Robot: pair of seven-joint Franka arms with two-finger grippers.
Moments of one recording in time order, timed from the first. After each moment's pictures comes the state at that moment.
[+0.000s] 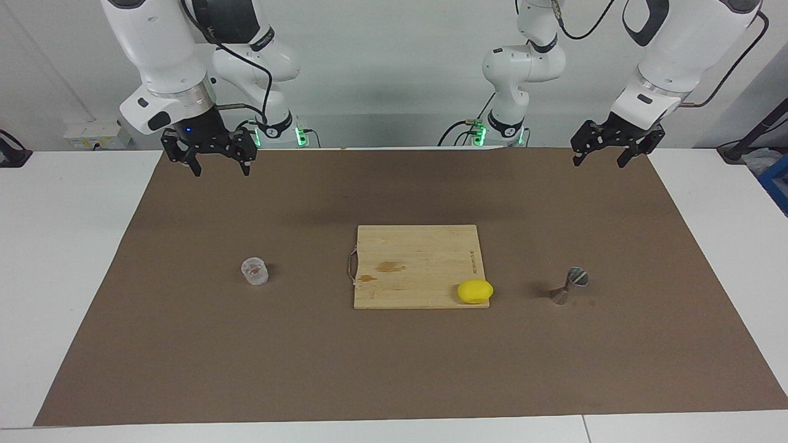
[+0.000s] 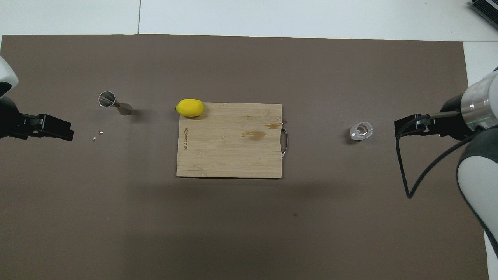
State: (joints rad) left arm -0.01 -0.03 -0.07 -1.61 -0.03 1.53 0.02; right arm 0.00 -0.03 0.10 -1.65 -0.02 1.61 0.10
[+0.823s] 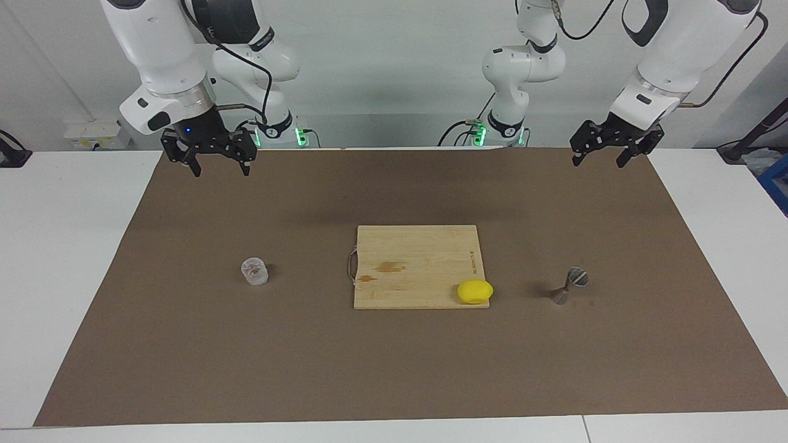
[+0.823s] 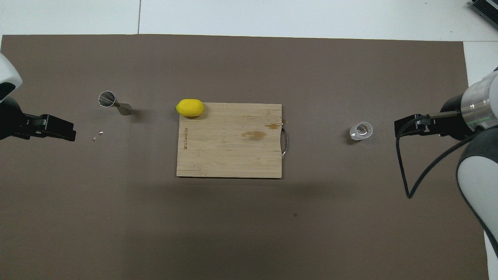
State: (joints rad) left arm -0.01 -0.03 -0.08 -1.61 -0.03 1.53 0.02; right arm 0.00 -0.03 0.10 -1.65 -0.02 1.61 0.10
